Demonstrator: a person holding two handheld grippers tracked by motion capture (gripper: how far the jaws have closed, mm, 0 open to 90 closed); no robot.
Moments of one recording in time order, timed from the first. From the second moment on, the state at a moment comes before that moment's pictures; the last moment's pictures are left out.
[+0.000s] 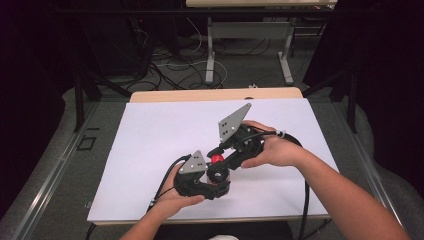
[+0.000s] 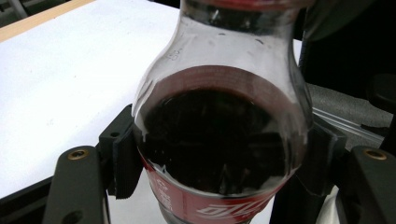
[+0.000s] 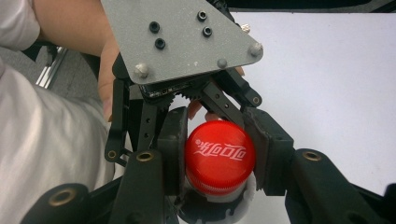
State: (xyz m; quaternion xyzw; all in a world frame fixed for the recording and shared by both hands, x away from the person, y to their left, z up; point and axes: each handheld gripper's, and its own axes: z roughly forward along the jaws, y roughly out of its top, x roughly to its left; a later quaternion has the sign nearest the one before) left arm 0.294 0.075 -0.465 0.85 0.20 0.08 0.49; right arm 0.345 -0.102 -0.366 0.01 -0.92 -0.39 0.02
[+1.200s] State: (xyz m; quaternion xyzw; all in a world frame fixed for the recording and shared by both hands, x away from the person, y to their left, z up) left arm 0.295 0.079 -0.464 0.84 0.20 0.08 0.49; right arm 0.351 -0.100 -0.365 0.01 -0.91 -0.40 0.04
